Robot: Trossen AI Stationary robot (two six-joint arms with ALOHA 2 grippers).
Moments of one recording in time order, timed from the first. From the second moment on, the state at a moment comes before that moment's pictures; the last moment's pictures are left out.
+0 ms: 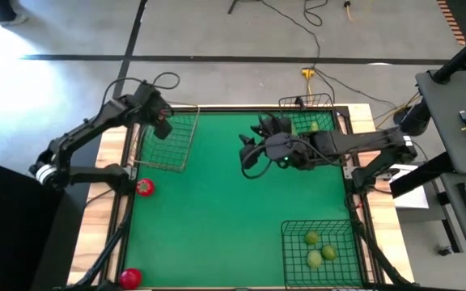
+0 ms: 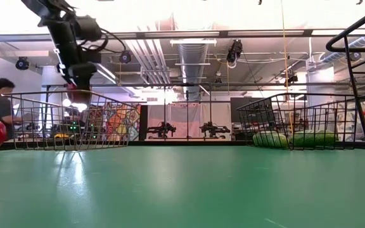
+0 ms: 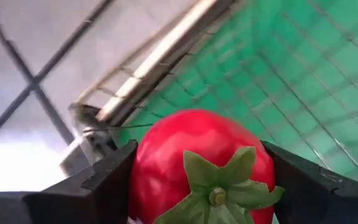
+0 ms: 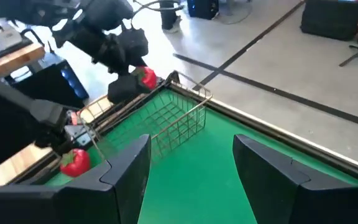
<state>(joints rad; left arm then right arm) 0.90 1.14 0.94 -0.83 -0.20 0.22 0.13 1.59 1.68 -0.64 0.75 0.63</state>
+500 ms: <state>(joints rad) 0.89 1.36 0.93 -0.82 -0.06 0.51 0.14 1.59 1.68 -0.64 0.63 0.58</state>
